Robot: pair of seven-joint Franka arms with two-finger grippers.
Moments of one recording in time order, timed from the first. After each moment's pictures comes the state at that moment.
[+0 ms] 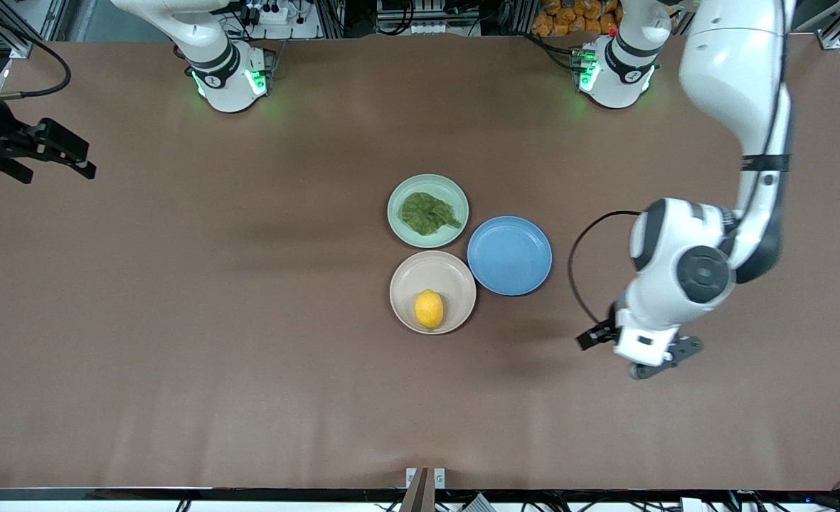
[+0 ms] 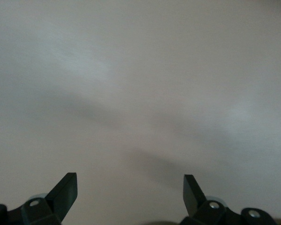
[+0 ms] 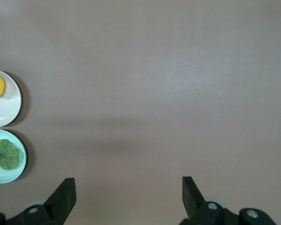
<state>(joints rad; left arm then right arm) -0.25 0.61 0.04 -1.44 -0.01 2.06 -0.60 0.03 -0.06 -0.02 -1.58 0.05 1.54 -0.03</state>
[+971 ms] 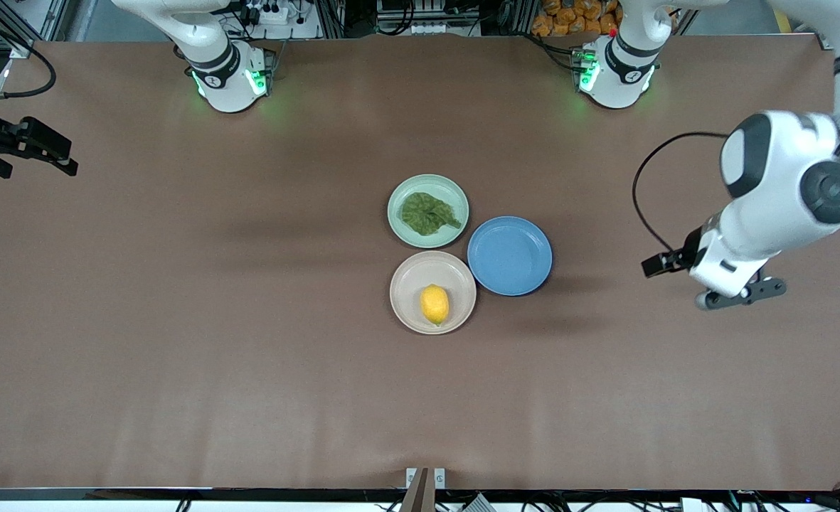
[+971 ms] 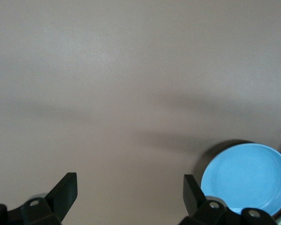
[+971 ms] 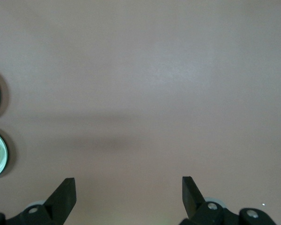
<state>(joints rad) -0.15 0.17 0.03 -1.83 -0.02 1.97 -0.29 0.02 -0.06 -0.03 -1.58 -0.01 1.51 -0.04</state>
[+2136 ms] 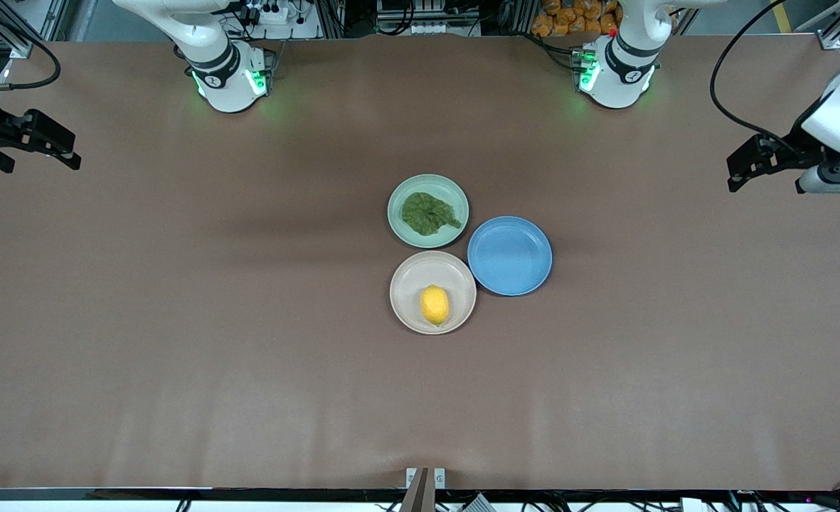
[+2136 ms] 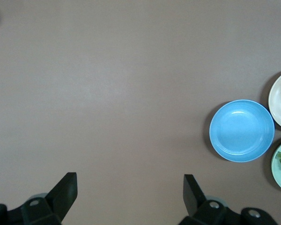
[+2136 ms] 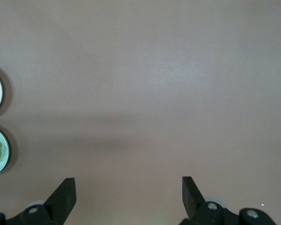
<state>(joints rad) -0.11 -0.08 -0.01 -1.66 0.05 1.65 -0.04 -0.02 -0.08 0.02 -1.59 0.00 1.51 -0.04</state>
